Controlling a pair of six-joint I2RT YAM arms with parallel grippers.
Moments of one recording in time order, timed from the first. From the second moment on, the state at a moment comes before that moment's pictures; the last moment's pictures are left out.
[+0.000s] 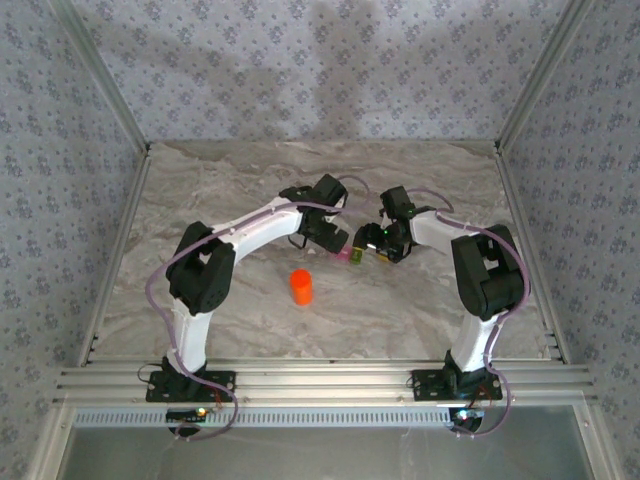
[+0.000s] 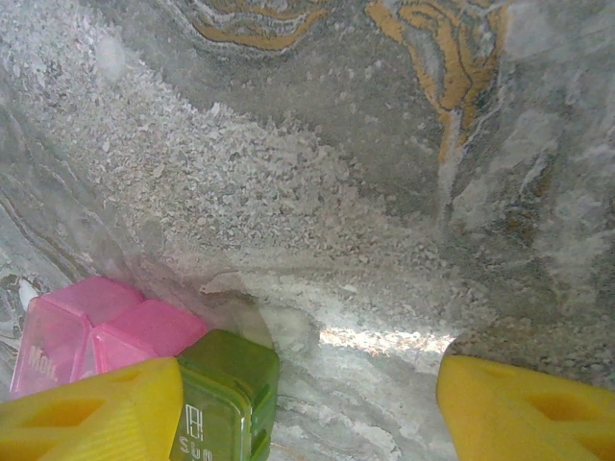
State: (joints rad) left arm -0.76 2.03 1.65 -0.78 -0.12 -0.13; right arm 0.35 1.81 1.09 -0.46 -0.31 0.61
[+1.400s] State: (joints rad) left arm -0.63 1.94 1.58 -0.74 0.06 -0.26; right arm 0.49 1.73 0.99 -0.47 -0.29 0.55
